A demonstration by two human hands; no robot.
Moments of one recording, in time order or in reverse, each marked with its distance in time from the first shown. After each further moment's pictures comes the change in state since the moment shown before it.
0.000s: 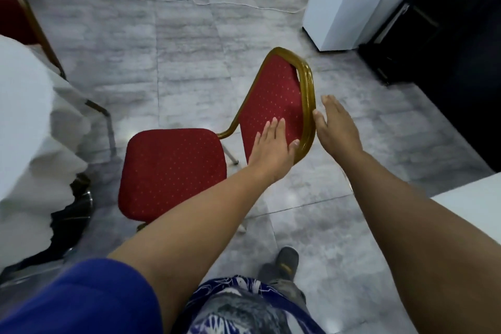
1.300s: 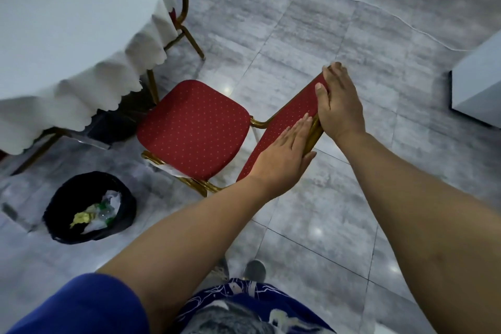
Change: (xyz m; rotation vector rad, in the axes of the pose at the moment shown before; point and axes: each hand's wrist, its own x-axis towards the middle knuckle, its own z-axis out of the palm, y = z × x) left_hand 0.072 0.021 0.024 0.083 0.489 -0.164; right_hand 0.172 -0.056 0.042 0.164 -0.214 -0.695
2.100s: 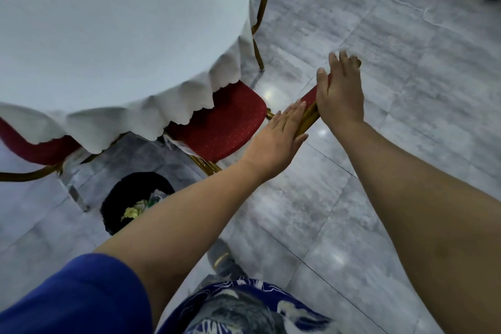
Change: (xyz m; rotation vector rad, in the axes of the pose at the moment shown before) left_hand 0.017 -0.192 -0.118 0.074 0.142 -0.180; right_hand 0.130 -0.177 0.120 0.039 -0.071 -0.084
